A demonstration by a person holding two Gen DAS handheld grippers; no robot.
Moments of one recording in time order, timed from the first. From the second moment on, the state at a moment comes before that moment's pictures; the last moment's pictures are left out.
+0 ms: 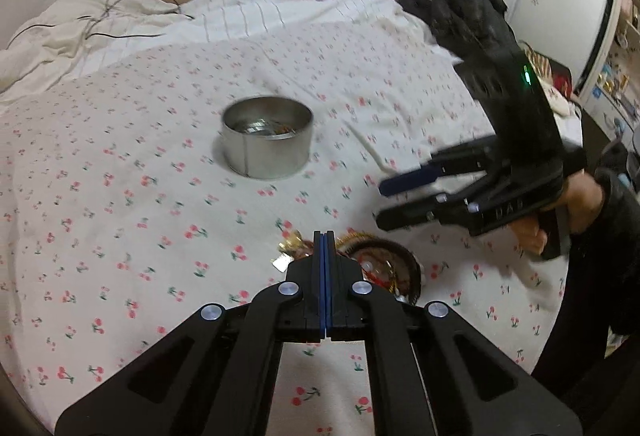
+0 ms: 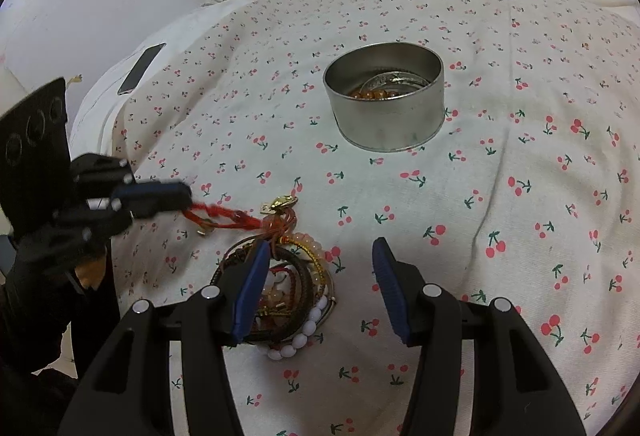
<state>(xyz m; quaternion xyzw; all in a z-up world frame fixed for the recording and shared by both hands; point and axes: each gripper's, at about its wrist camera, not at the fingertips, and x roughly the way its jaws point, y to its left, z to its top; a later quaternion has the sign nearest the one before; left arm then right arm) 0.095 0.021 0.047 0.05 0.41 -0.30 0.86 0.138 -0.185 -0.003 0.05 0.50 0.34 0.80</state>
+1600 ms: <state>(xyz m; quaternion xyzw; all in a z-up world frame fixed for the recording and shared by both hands) 0.115 0.084 0.021 -0.04 0.42 -0.24 0.88 0.170 -0.134 -0.027 0.14 0.51 0.41 0.74</state>
